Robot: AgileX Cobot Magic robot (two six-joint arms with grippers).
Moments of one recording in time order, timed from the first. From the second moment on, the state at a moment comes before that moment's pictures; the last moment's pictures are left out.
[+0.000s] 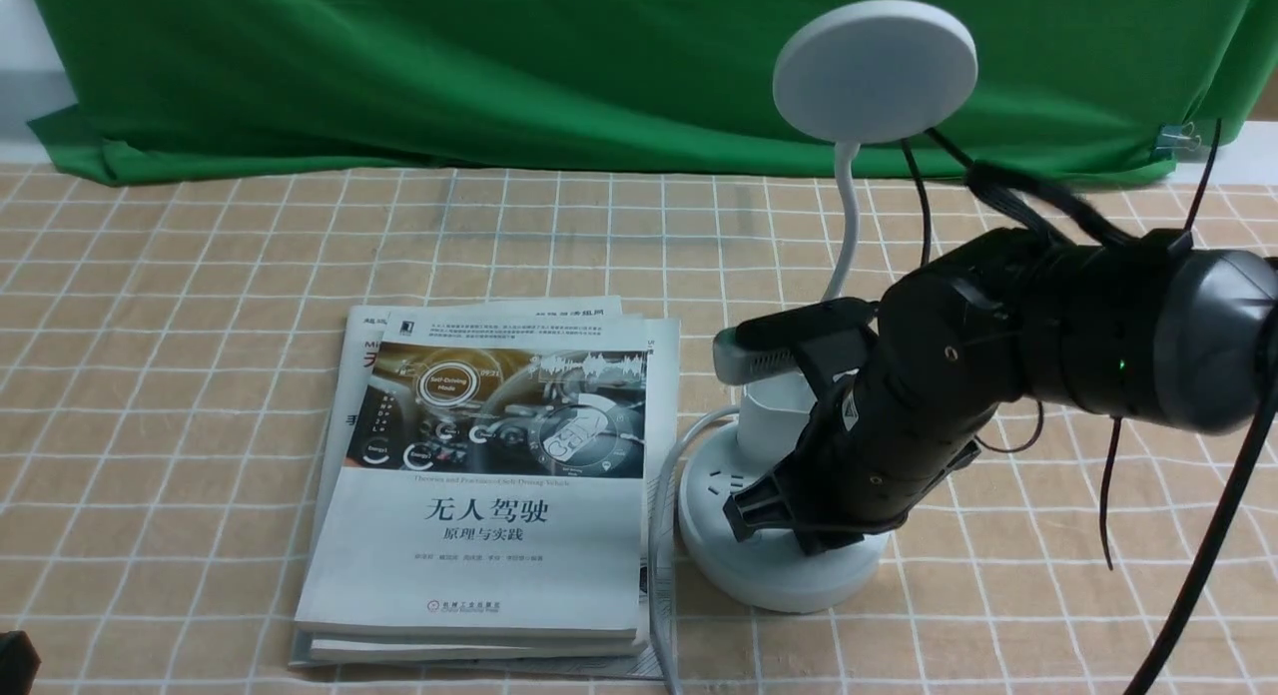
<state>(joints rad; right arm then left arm) 0.62 1.84 -1.18 -0.01 0.78 0.19 0.02 0.00 0.01 0.05 0.31 -0.03</state>
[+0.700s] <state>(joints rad) 0.62 1.44 -0.99 -0.01 0.80 0.18 0.02 0.00 0.01 0.05 0.31 -0.03</state>
